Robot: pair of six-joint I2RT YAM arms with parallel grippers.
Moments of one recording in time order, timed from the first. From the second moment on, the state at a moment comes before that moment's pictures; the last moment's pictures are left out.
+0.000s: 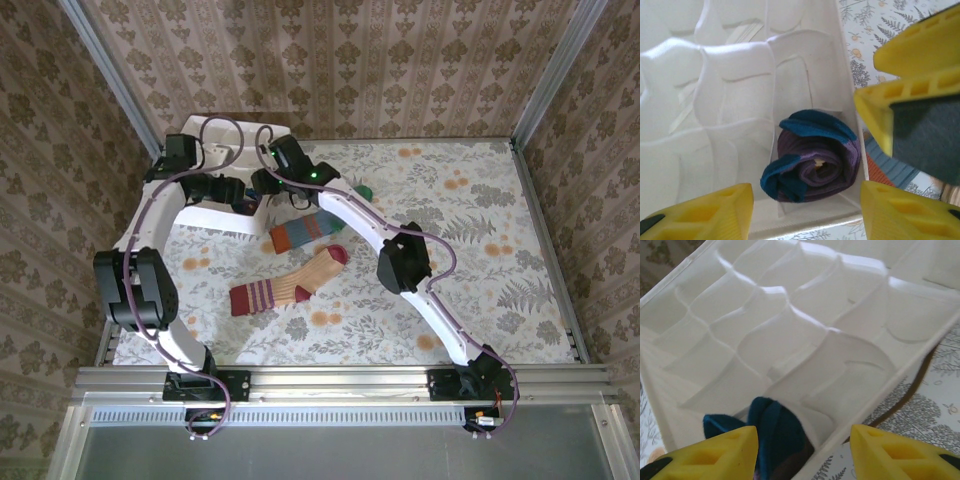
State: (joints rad) left arm -0.03 1.71 1.48 -0.72 0.38 0.26; right arm 0.69 2.62 2.63 -0.62 -0.05 0.35
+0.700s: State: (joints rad) left arm -0.04 1.95 1.60 -0.85 0.35 0.47; right arm 0.66 2.72 2.63 -0.51 -0.11 0.52
